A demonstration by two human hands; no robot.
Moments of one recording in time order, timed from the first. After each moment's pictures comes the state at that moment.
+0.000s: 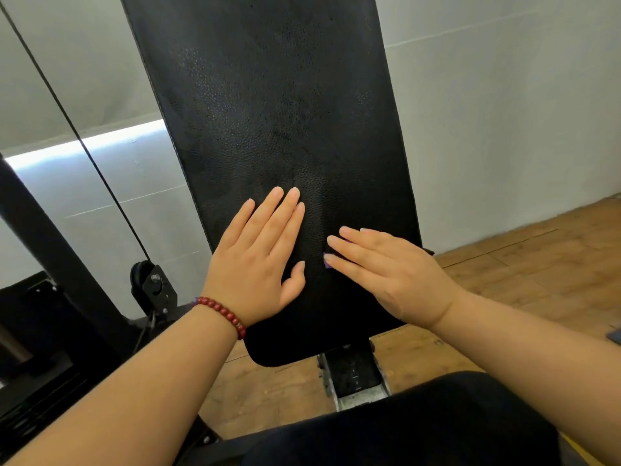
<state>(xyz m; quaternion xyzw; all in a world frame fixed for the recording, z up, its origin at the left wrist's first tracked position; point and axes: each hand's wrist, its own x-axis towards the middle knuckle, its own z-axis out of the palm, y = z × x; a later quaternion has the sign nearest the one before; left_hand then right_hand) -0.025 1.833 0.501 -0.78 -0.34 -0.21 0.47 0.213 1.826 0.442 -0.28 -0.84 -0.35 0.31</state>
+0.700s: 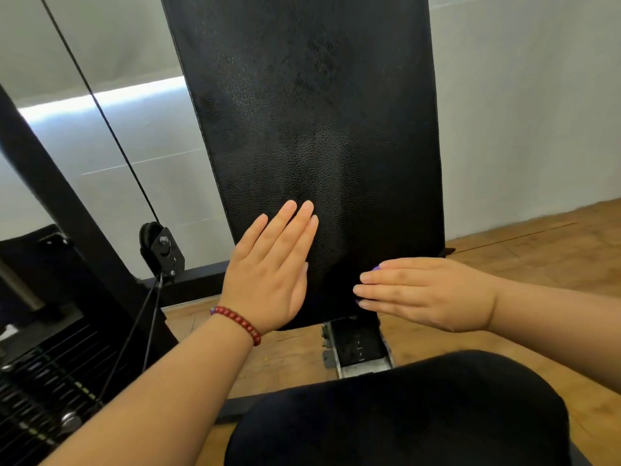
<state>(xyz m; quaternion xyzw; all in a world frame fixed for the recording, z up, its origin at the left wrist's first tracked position) -0.036 1.817 0.441 -0.78 -0.36 -0.26 0.44 0.244 1.822 0.411 -0.12 -0.92 -0.36 0.12</state>
